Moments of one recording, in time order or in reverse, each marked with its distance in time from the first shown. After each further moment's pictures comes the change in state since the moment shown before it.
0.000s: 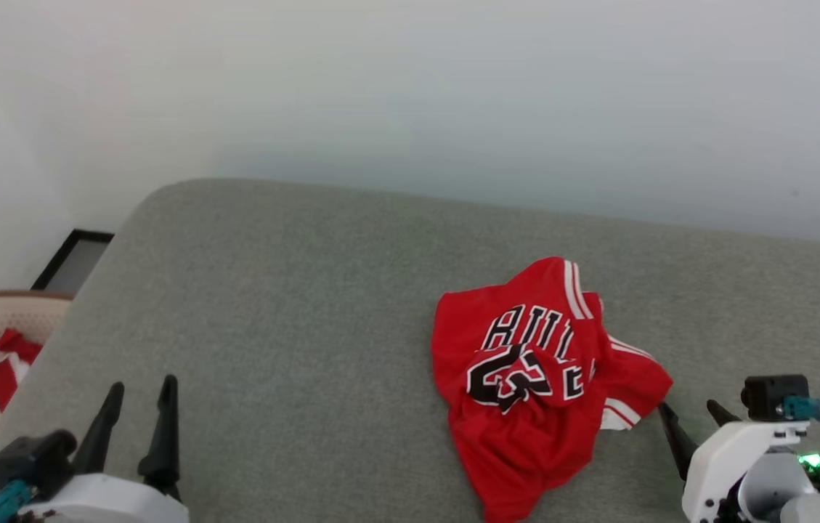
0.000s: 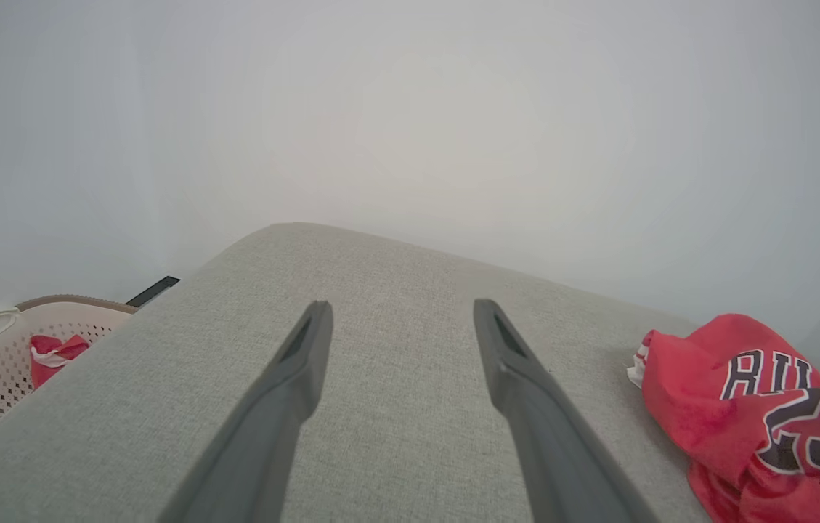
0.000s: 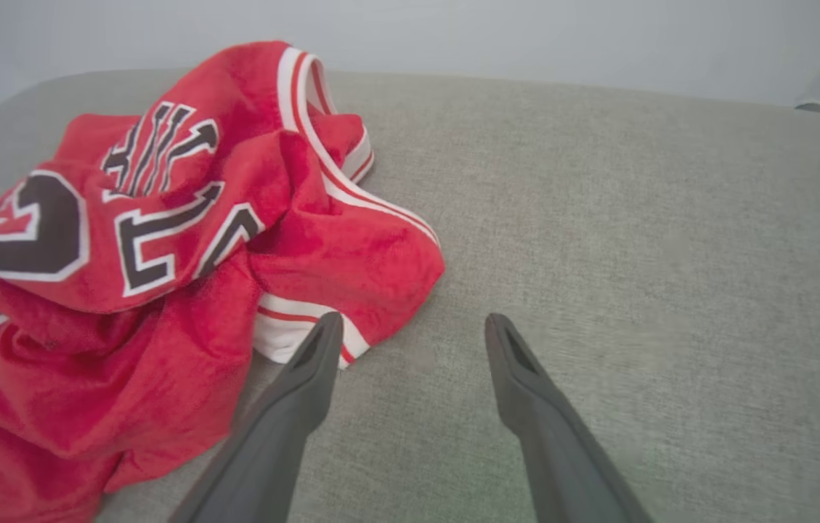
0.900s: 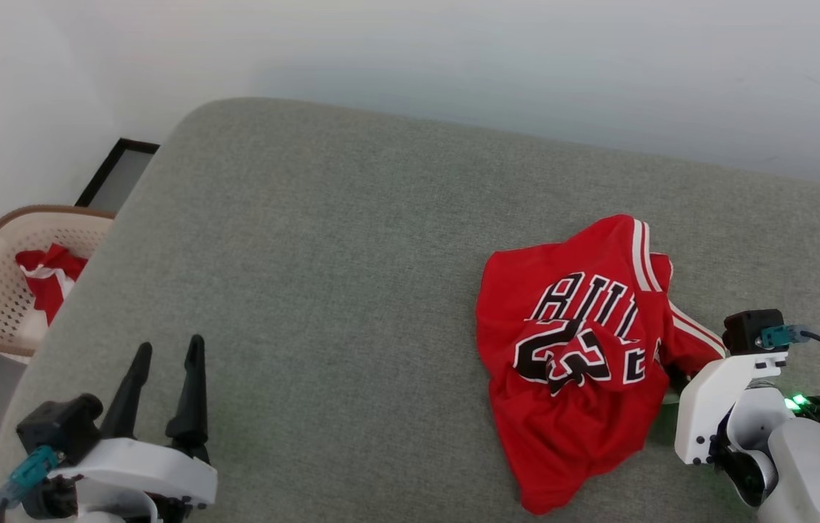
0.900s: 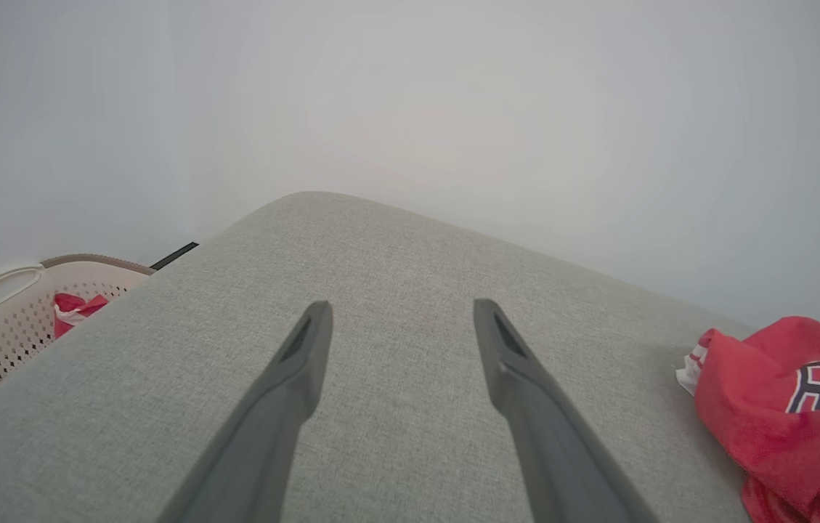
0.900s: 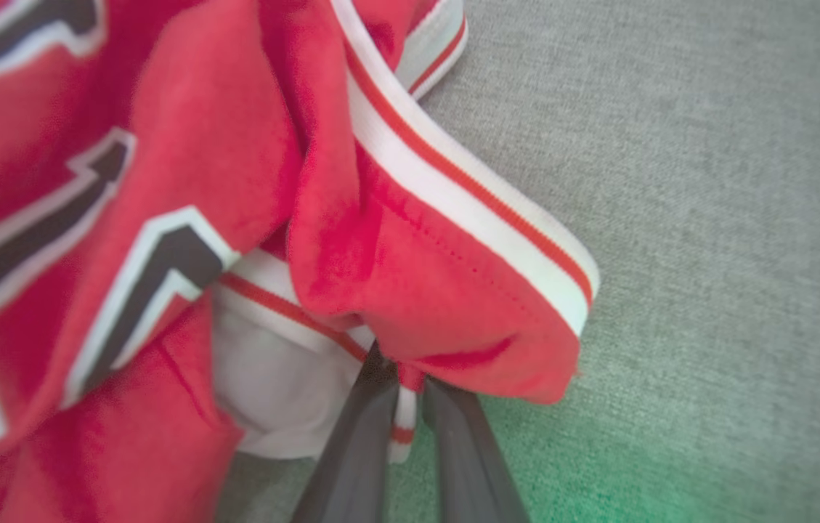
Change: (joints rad) left arm -0.102 -0.100 0.019 0.042 0.047 -0.038 0.000; right arm -0.267 -0.046 0.104 0.312 0.074 0.001 0.068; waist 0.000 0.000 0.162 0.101
